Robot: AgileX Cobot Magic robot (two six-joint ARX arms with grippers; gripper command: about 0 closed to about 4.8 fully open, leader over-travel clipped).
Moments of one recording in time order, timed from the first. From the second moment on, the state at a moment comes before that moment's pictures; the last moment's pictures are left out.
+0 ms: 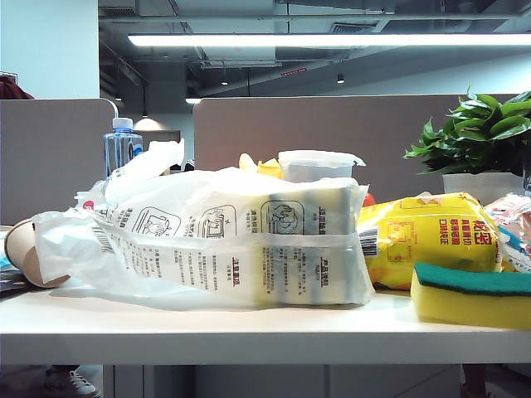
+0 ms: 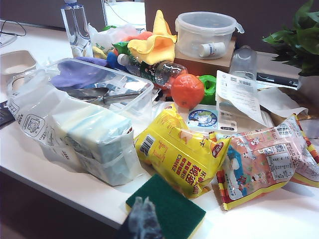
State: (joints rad) left arm 0.02 0.00 0.00 0.11 0.04 -0.04; right arm 0.29 0.01 0.63 -0.80 -0.15 0.03
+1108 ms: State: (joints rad) left arm 0.02 0.00 0.00 0.11 0.04 -0.04; right arm 0.14 0.01 0.03 0.10 0.00 0.00
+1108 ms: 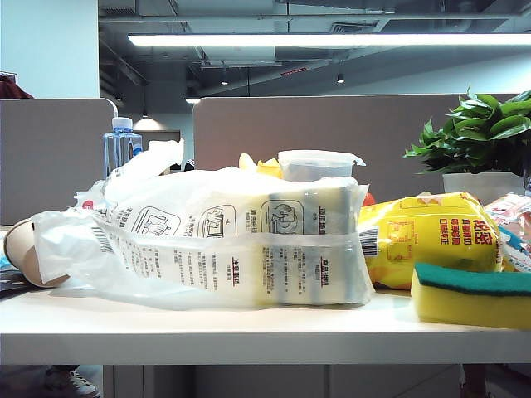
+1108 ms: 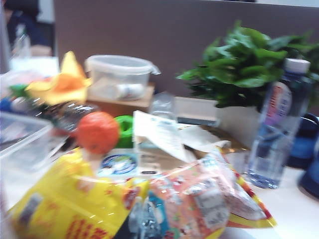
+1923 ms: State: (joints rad) left arm 0.02 0.00 0.00 0.11 0.04 -0.04; right arm 0.01 0.00 0.01 0.17 0.00 0.05
